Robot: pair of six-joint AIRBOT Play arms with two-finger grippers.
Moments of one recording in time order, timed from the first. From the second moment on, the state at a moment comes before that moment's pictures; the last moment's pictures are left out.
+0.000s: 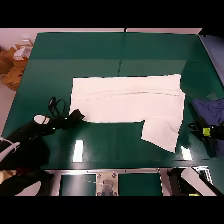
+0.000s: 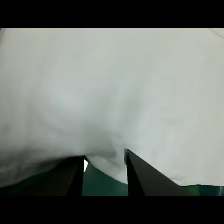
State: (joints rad) left arm -0.20 -1.17 0.43 0.47 -0.43 -1.36; right arm -0.83 -1.00 0.51 -1.07 0.96 1.48
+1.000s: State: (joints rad) left arm -0.20 -1.19 0.45 0.52 -0.43 -1.33; right arm -0.86 -1.11 0.46 -1.04 1.14 1.42
